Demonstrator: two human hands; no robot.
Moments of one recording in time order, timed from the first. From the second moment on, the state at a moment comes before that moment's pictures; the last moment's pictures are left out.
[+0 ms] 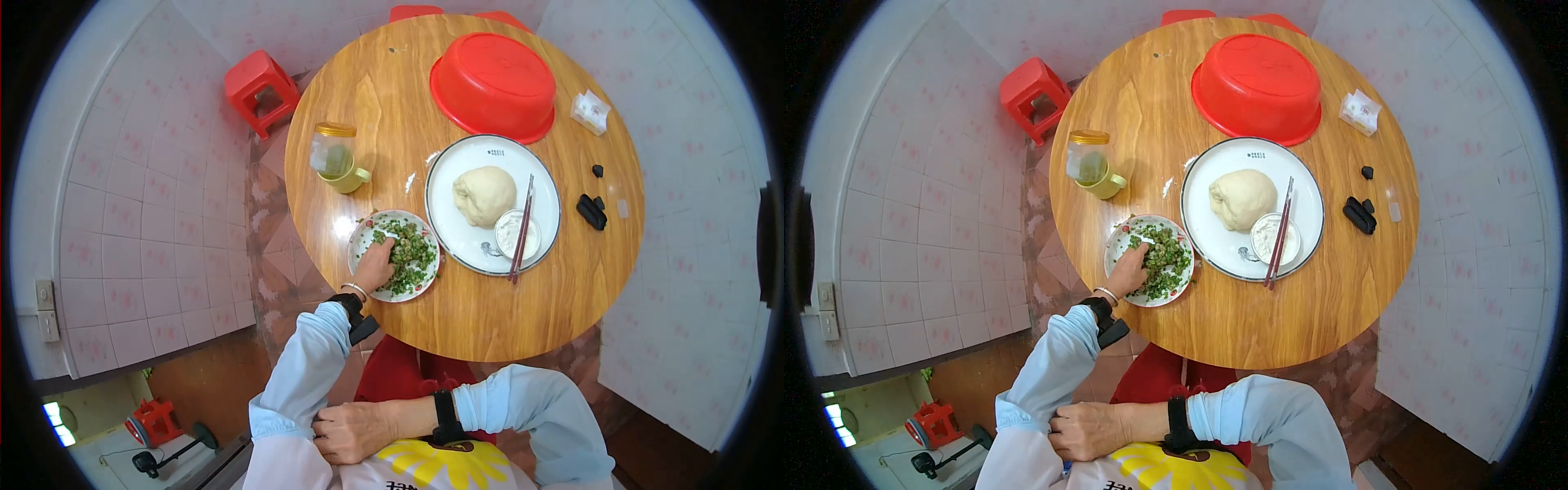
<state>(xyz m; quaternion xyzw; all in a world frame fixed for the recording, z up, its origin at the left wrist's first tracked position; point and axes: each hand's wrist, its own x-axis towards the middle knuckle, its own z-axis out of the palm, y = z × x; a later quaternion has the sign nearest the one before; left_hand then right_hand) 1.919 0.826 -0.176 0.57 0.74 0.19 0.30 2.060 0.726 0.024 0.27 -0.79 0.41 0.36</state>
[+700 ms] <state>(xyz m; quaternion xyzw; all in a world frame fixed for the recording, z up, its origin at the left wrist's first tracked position) 1.903 0.831 -0.188 0.61 0.69 0.17 0.35 2.041 0.742 0.003 0.32 -0.77 0.38 0.40</state>
